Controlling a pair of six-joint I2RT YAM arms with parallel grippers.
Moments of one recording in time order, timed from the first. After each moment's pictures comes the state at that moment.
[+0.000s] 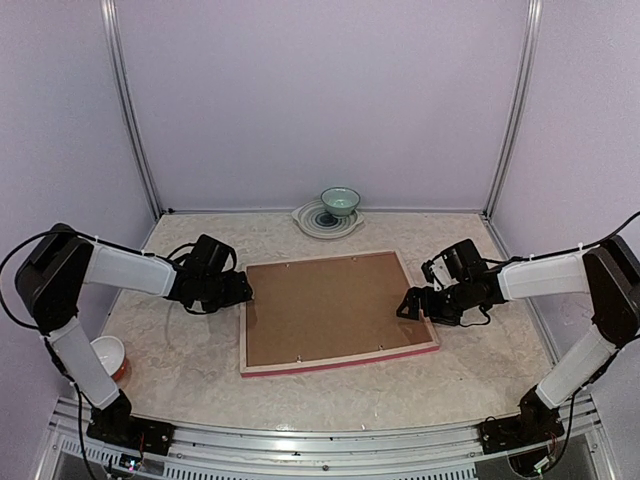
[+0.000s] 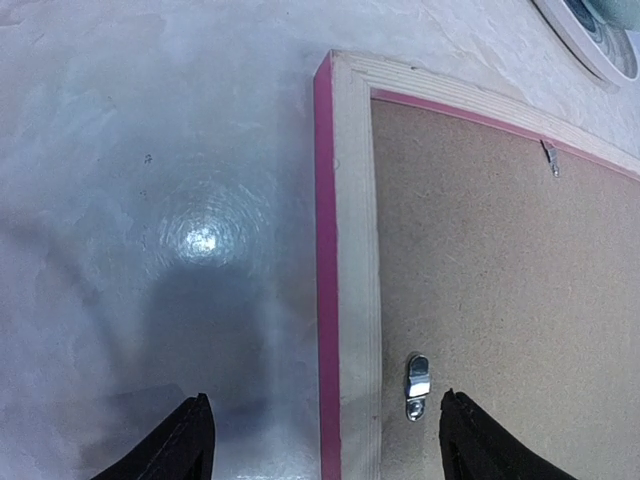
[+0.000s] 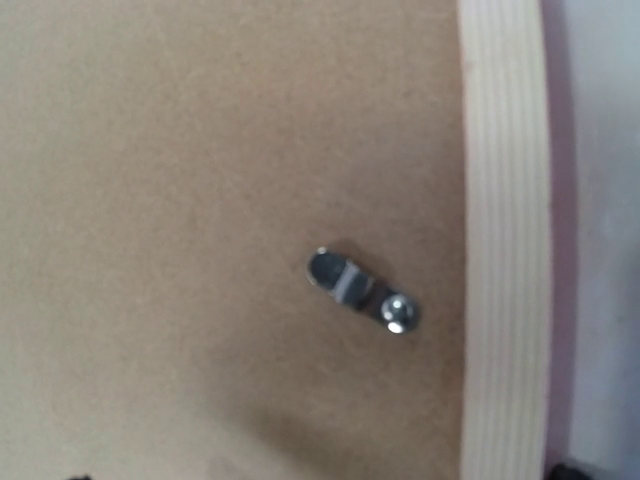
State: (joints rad) left arm -0.52 1.70 0.84 -0.04 -0.12 -0.70; right arm 0.46 1.55 0.74 -0.15 -0.27 0.47
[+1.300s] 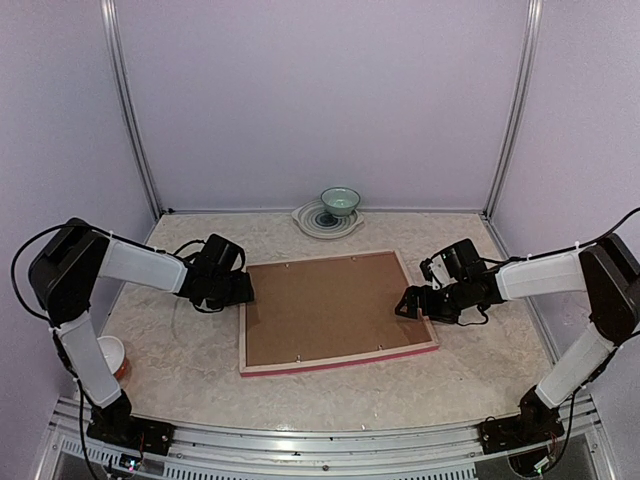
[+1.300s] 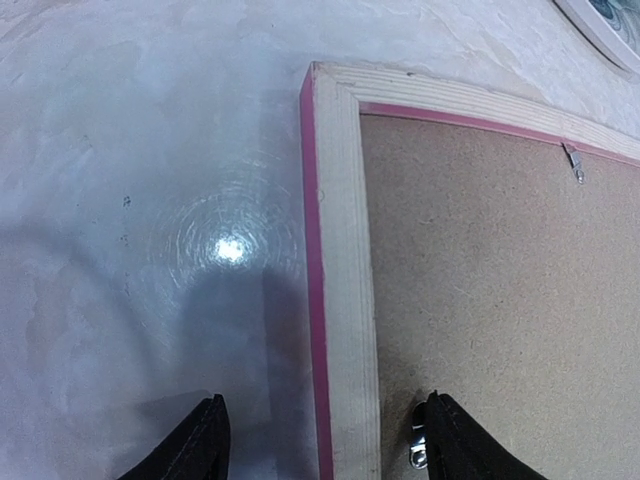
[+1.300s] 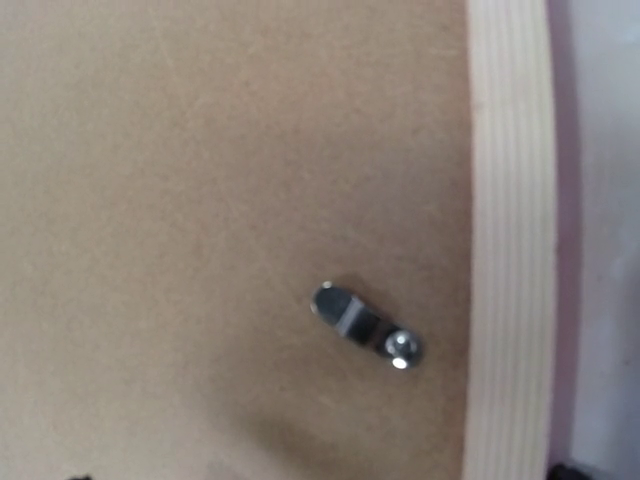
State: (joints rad) left arm -0.54 1.79 0.91 -0.04 -0.18 -0.65; right arm 0.46 1.57 0.74 -0.11 -0.27 0.47
